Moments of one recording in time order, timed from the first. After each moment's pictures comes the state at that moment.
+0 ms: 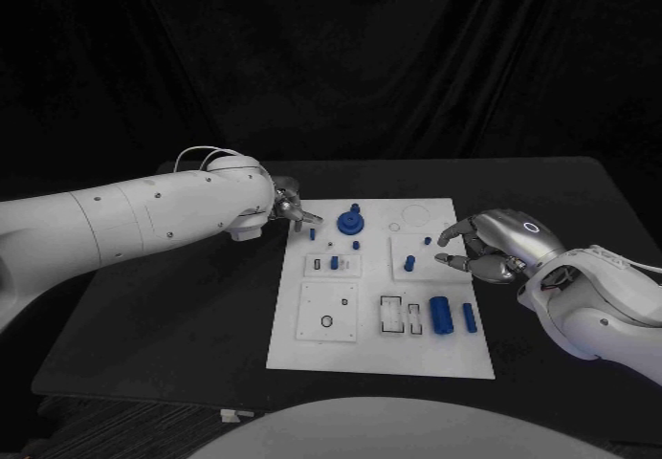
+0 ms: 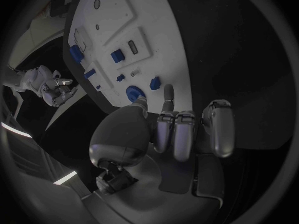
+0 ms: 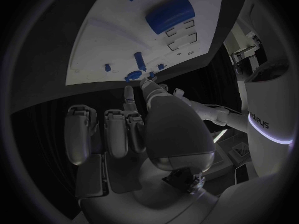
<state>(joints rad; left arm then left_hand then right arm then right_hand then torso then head) 1.33 -0.60 -0.22 1.21 -1.12 0.11 -0.45 1.04 0.09 -0.05 0.28 0.06 1.04 0.07 0.17 0.86 1.47 0.01 1.57 1.31 1.47 -0.04 1.57 1.31 0.06 1.44 0.08 1.37 1.31 1.20 -1.11 -0.25 1.86 -1.68 -0.55 -0.27 1.31 -0.04 0.15 0.17 0.23 0.97 0.09 0.08 0.50 1.47 0.01 1.57 1.31 1.46 -0.06 1.51 1.31 0.02 1.47 0.05 1.46 1.31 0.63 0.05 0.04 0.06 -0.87</state>
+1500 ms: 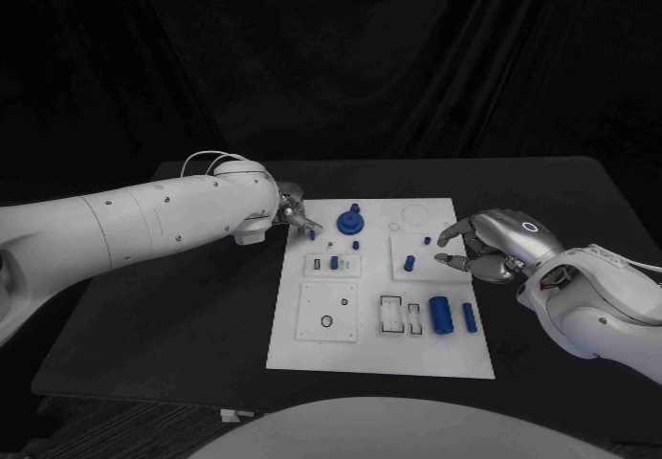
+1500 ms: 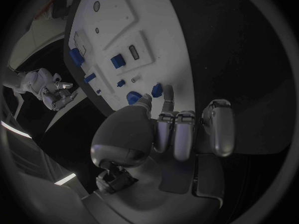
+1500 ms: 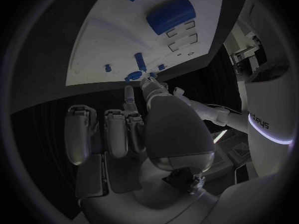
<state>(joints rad) 1.32 -0.57 -0.22 1.18 -1.12 0.14 -0.44 1.12 0.10 -0.01 0.21 0.15 1.02 0.06 0.19 0.91 1.47 0.01 1.57 1.31 1.47 -0.04 1.57 1.31 0.06 1.43 0.07 1.36 1.31 1.20 -1.11 -0.25 1.85 -1.68 -0.55 -0.27 1.31 -0.04 0.15 0.17 0.24 0.97 0.09 0.08 0.50 1.47 0.01 1.57 1.31 1.46 -0.06 1.51 1.31 0.02 1.47 0.05 1.46 1.31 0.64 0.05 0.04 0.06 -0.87</state>
